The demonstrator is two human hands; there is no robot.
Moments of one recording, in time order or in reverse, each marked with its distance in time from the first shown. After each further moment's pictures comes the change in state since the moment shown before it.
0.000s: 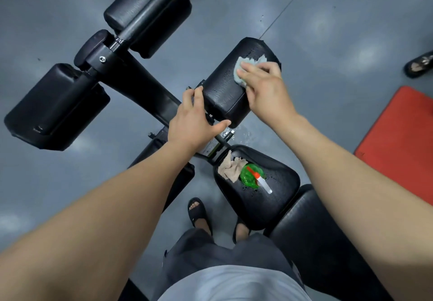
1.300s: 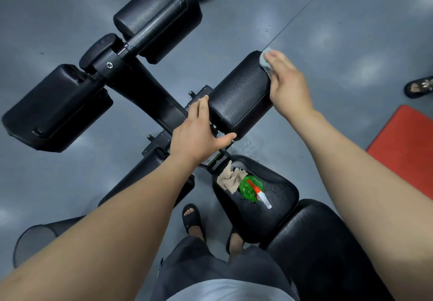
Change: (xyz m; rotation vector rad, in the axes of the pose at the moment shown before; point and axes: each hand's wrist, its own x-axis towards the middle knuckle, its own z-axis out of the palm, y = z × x) left_hand 0.000 -0.002 -0.001 -0.027 0.022 0.009; right_hand 0.044 0.030 -0.012 0.139 -0.067 0.165
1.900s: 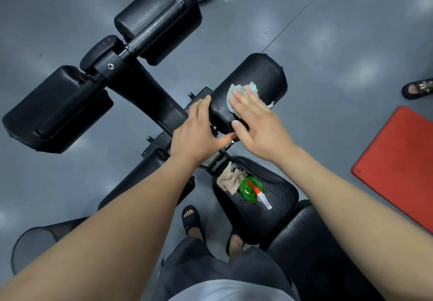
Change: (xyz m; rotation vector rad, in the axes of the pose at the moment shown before) left_hand 0.000 0.000 0.001 -0.084 0.035 -0.003; right_hand -0.072 -0.036 0.021 -0.097 -0.240 -0.295
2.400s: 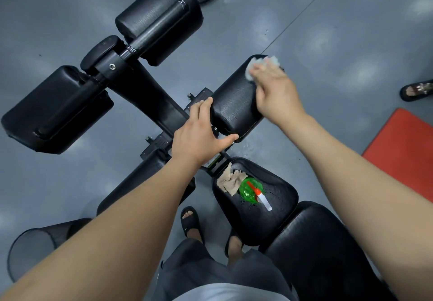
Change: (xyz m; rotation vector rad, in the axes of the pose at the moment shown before) left_hand -0.001 0.001 -0.002 0.004 0.021 0.009; right_hand 0.055 0.035 -0.021 -0.129 0.190 0.082
